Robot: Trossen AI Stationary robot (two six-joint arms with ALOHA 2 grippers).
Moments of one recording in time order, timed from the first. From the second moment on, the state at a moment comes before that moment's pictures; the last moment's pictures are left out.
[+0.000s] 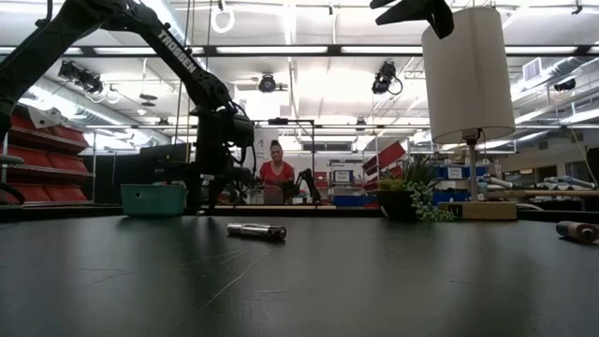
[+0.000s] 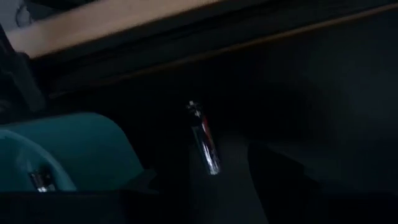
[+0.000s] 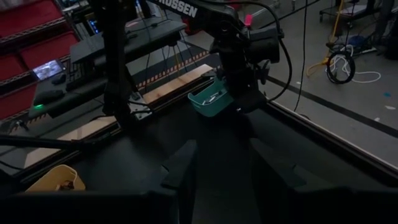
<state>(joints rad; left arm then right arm) 0.88 2.00 1.43 -0.90 -0.15 -0.46 0.04 1.08 1.04 -0.31 0.45 0.45</state>
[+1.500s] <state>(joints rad) 0.86 2.01 1.43 -0.95 -0.24 0.23 0.05 1.08 1.04 -0.28 0.45 0.50</state>
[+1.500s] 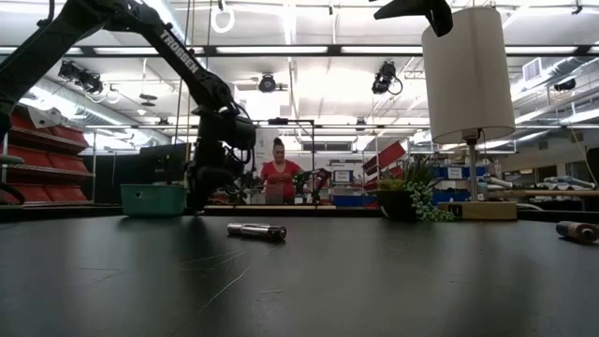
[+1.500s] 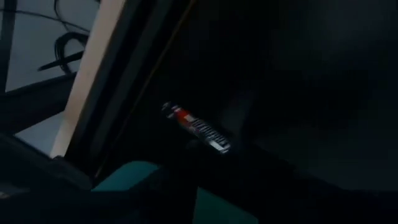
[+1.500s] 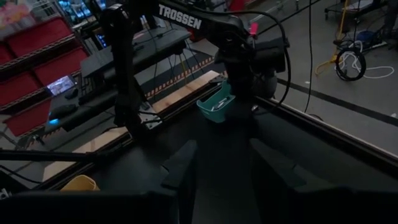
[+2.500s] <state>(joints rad) 0.82 2.14 1.61 -1.21 -0.40 0.05 0.07 1.08 1.04 -0.26 0.45 0.47</state>
